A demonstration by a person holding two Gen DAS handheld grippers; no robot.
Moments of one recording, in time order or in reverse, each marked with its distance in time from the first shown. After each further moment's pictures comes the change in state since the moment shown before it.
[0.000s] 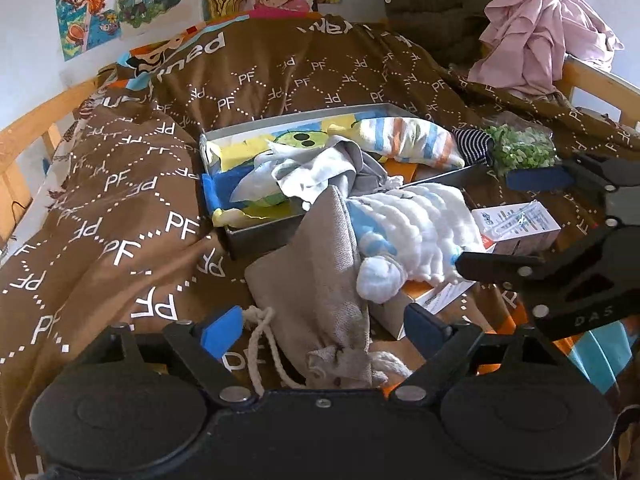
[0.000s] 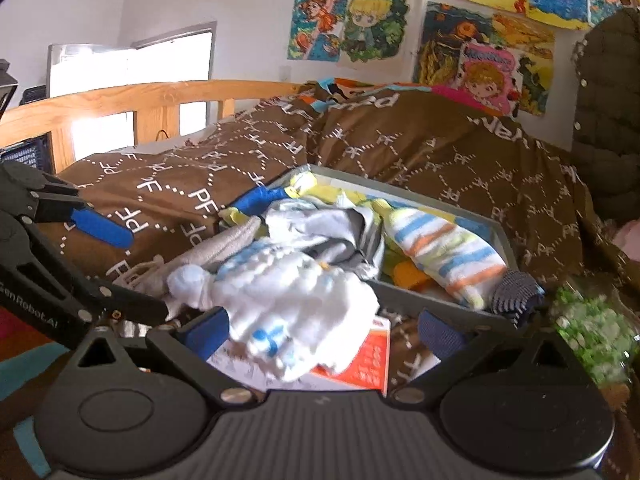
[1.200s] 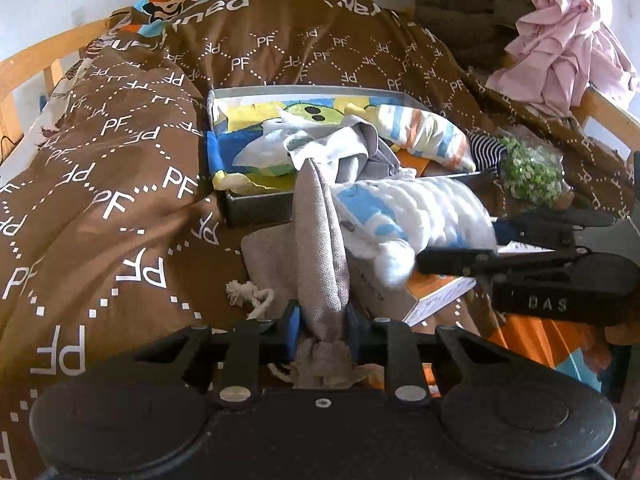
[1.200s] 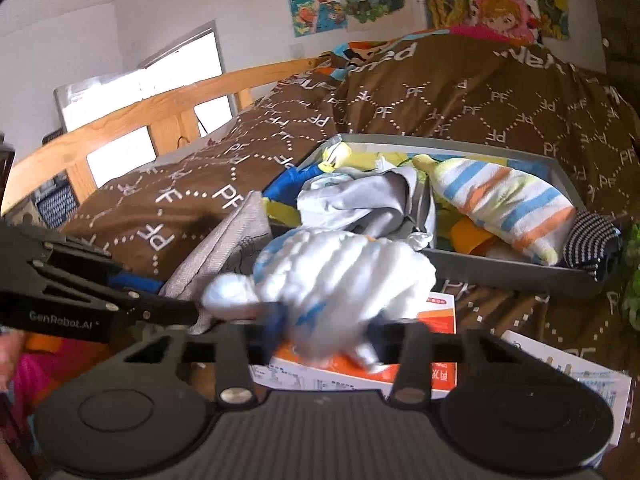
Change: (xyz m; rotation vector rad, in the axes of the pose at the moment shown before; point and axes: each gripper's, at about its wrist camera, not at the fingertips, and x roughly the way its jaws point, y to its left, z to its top) left arm 0.013 0.019 0.002 -0.161 0.068 -0.061; right arm 0.030 -0.025 0.004 0.249 0.104 0.195
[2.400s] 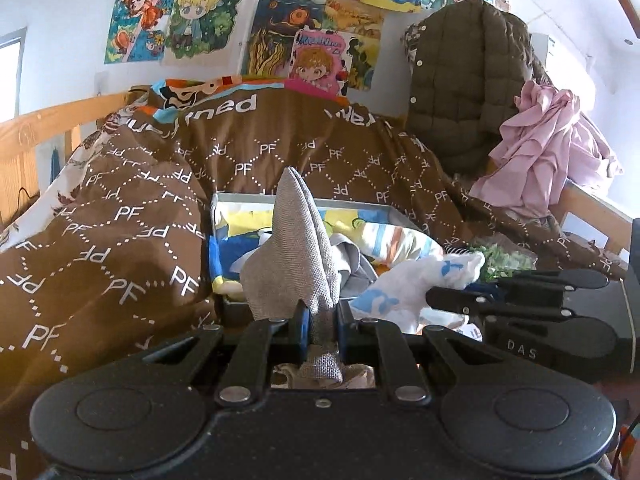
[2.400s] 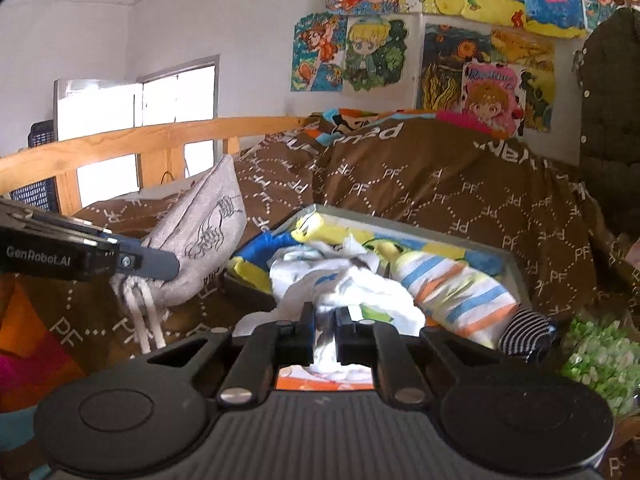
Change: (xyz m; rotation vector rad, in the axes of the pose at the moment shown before) left arm -0.042 -0.009 0.007 -0.049 -0.327 -0.030; right arm -0.032 0.025 0.014 -0.209 -0.194 -0.162
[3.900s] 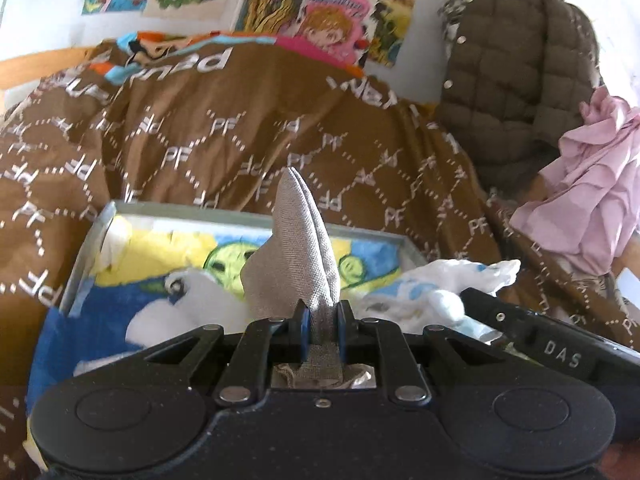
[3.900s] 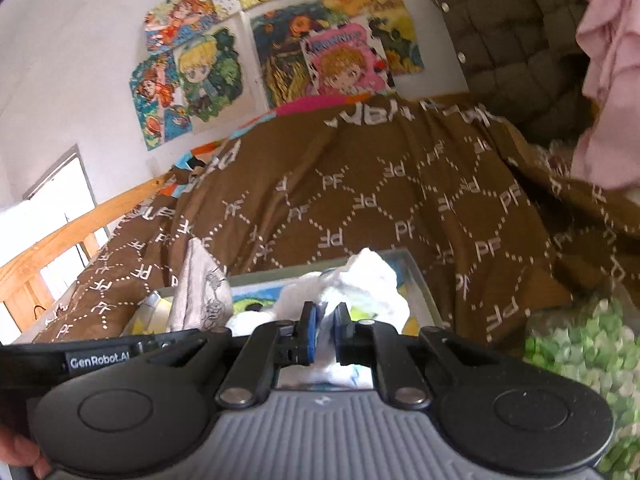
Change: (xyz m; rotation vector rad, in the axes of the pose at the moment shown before) left arm 0.232 -0.029 0.078 -0.129 0.082 0.017; right arm 0.109 -0.175 0.014 0.468 -0.007 -0.159
